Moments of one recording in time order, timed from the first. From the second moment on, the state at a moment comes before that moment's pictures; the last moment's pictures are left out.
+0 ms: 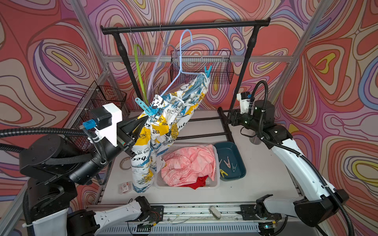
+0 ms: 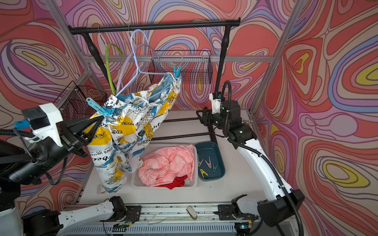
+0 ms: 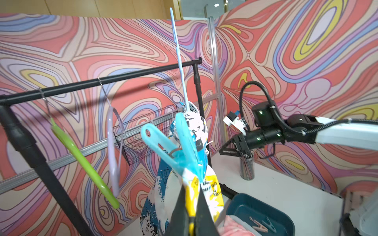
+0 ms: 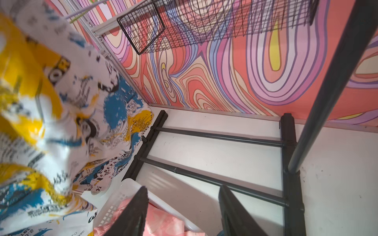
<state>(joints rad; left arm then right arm) -0.89 0.93 1.95 -0.89 -0.15 0.20 0.34 1.35 1.47 -0.44 -0.28 0.29</state>
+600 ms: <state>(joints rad) -0.89 0.89 1.78 -0.79 0.07 0.23 0.35 1.54 1.45 -0.28 -0.44 0.50</state>
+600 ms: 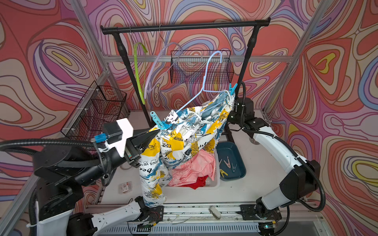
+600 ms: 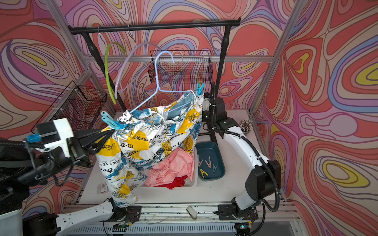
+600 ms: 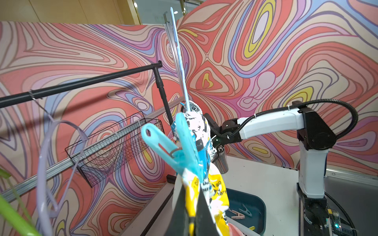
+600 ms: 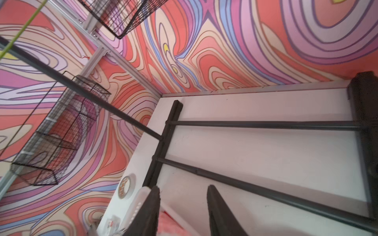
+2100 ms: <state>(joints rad) -0.30 1.06 1.21 0.21 0.66 -0.01 0.75 1.36 1.10 0.08 -0.17 0.86</state>
